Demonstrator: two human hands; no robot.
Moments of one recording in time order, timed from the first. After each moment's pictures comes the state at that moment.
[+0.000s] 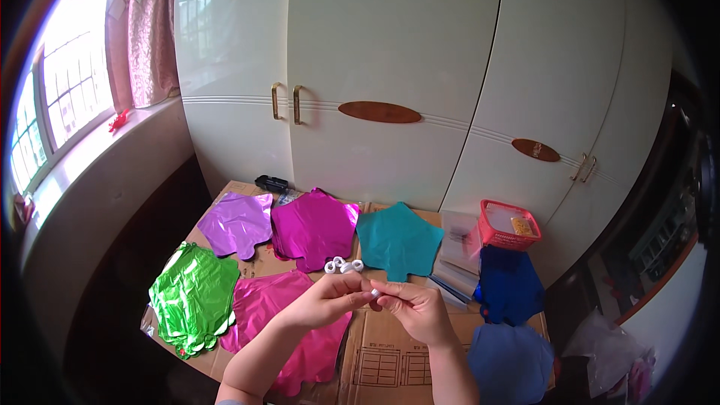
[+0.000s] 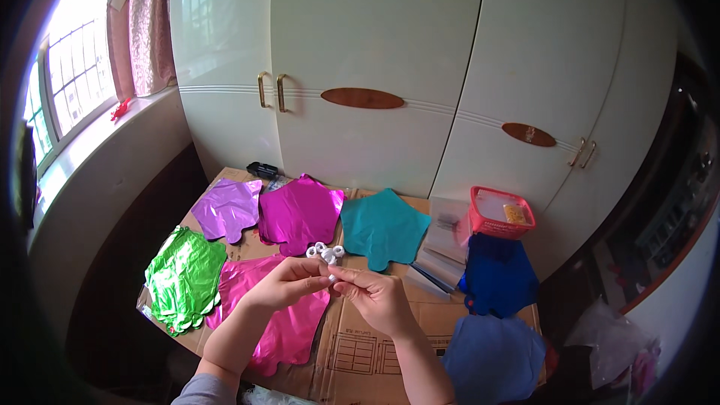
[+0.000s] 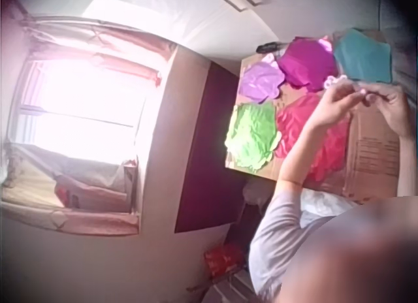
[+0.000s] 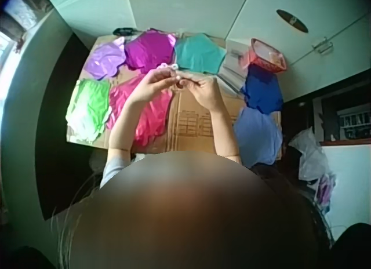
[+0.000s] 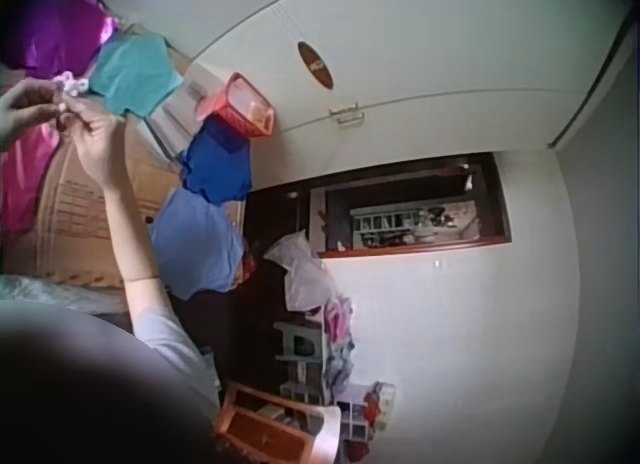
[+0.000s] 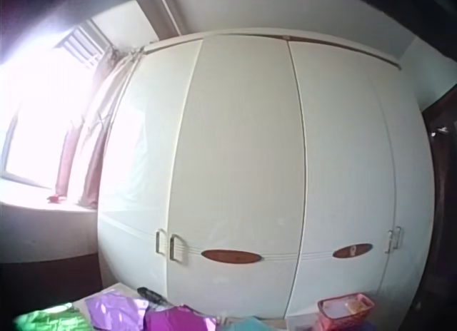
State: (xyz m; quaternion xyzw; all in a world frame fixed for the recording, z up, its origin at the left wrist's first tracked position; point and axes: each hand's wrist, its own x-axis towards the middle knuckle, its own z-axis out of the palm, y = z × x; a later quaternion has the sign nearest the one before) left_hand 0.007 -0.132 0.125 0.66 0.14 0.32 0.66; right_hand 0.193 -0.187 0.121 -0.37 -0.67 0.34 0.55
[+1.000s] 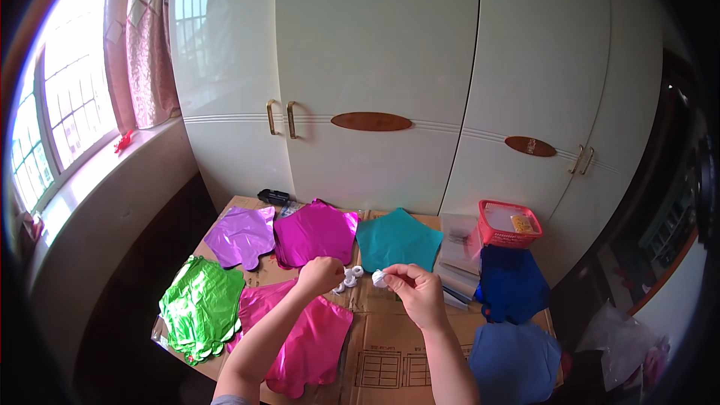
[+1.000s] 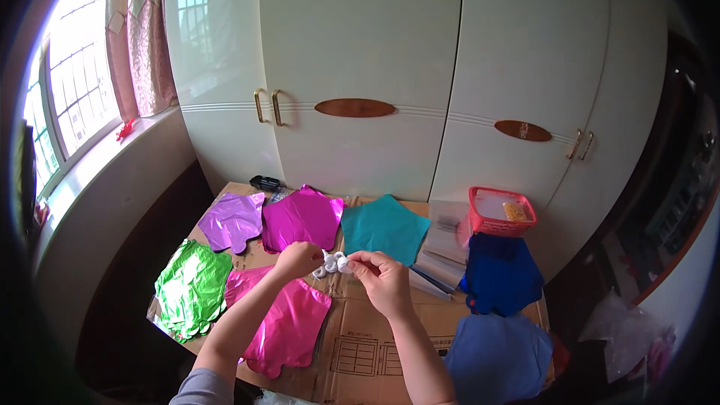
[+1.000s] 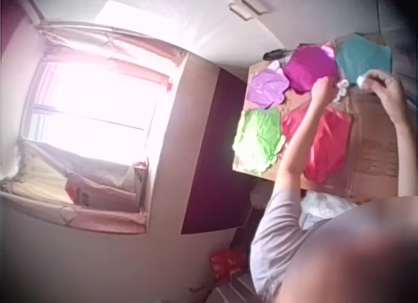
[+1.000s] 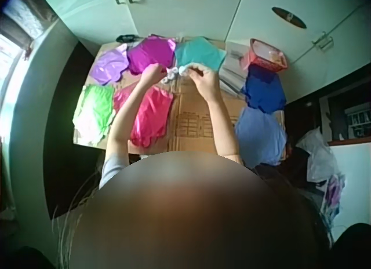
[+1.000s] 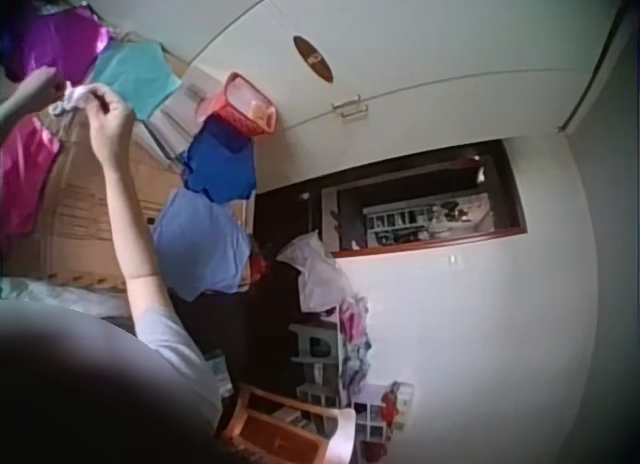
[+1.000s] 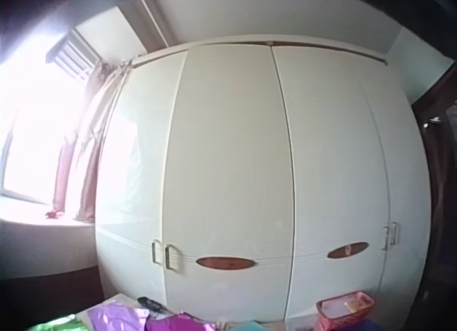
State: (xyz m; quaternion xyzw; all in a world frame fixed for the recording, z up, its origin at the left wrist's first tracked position) left_hand 0.011 -0.031 0.043 0.85 0.48 0.17 0.12; right_hand 0.205 -0.163 0.111 -0.42 -0.56 0.36 0.62
